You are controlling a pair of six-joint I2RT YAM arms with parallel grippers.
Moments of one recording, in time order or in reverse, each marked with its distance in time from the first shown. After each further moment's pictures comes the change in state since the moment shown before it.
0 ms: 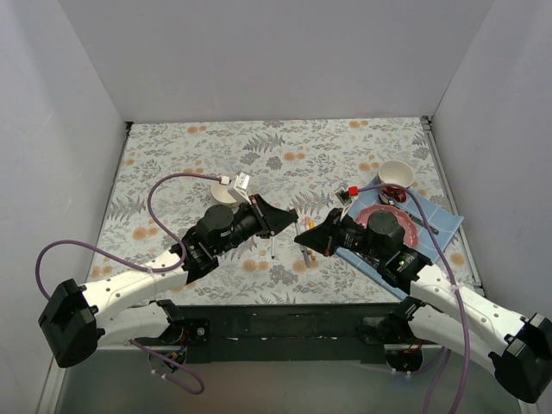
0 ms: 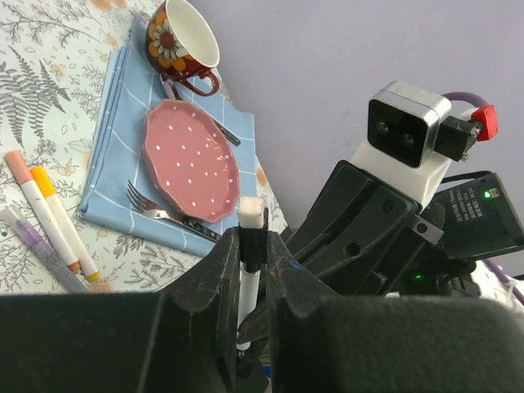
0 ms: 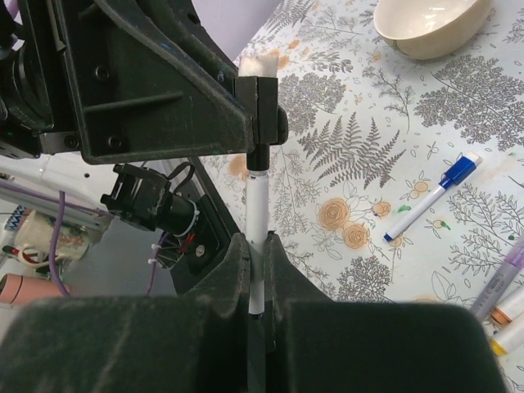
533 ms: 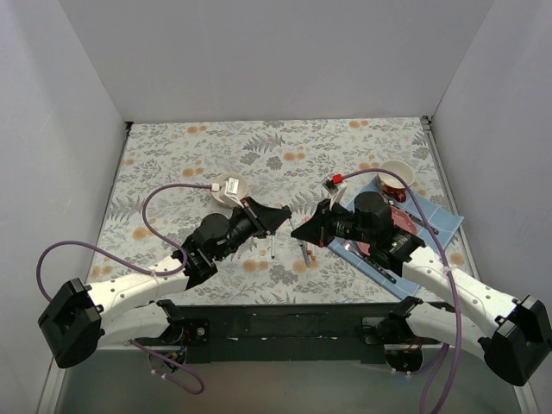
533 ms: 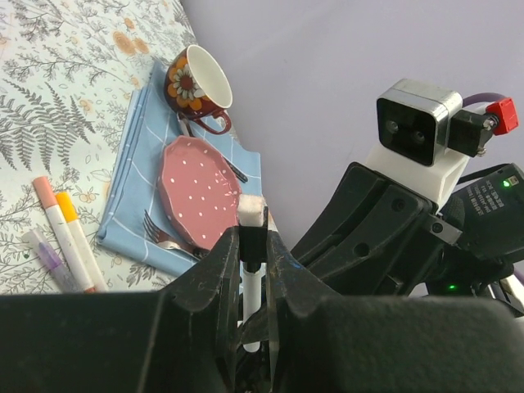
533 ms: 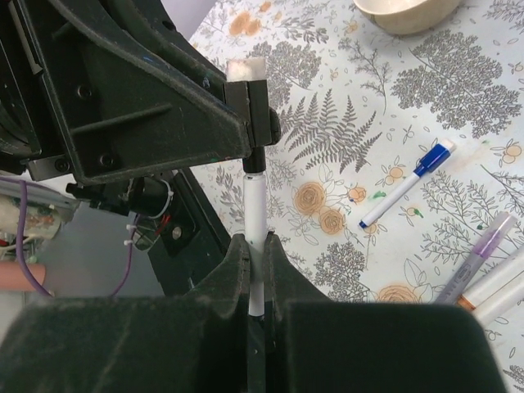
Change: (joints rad) left arm 0.001 -0.008 -0.104 0.165 -0.105 -0.020; right arm -0.019 0.140 0.184 -0.197 -0.023 -0.103
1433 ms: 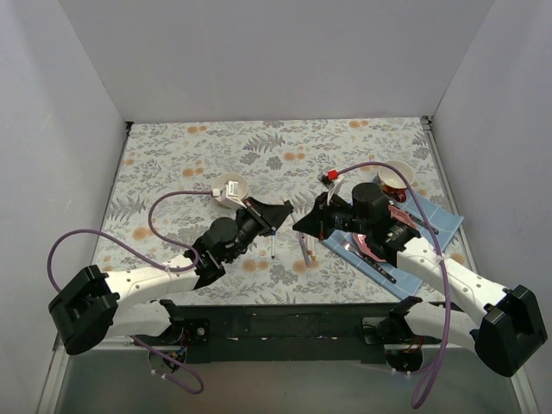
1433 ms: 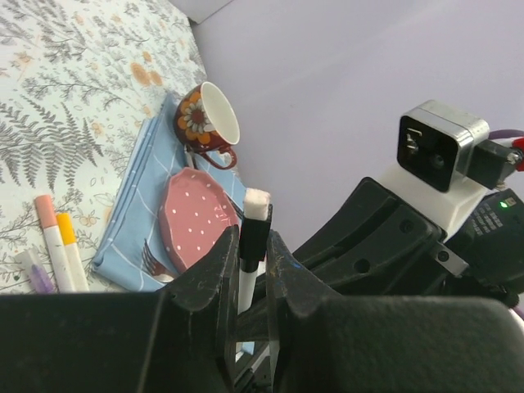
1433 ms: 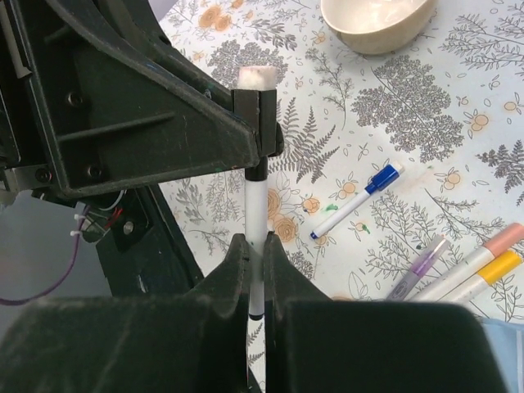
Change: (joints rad) left arm -0.042 0.114 -0.046 0.196 -0.159 -0.085; right arm -0.062 0.101 0.055 -0.005 -0.061 -0.182
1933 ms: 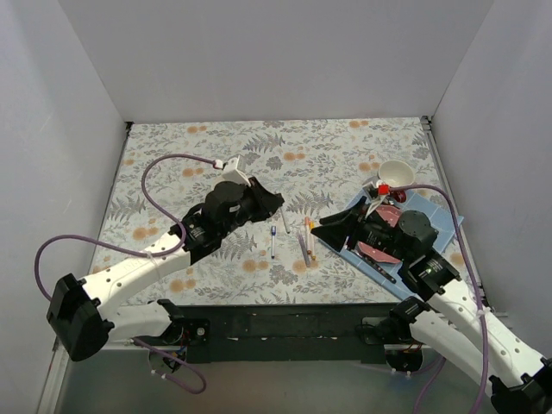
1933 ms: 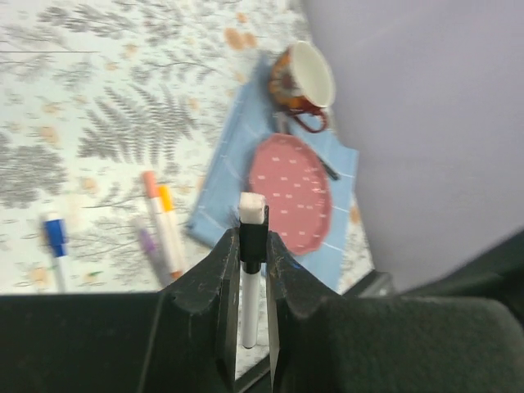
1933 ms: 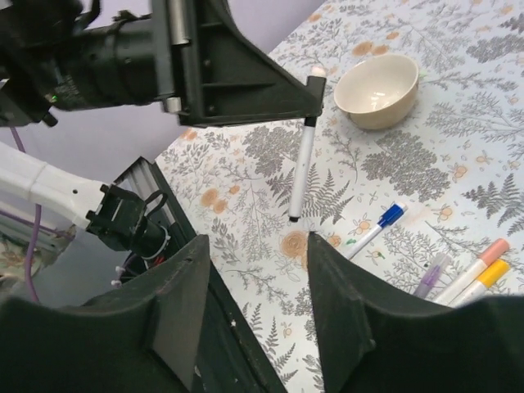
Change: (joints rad) left arm 0.094 -0.043 0.358 -0.697 0.072 0.201; right arm -0.045 -0.400 -0.145 0.013 0.042 0.133
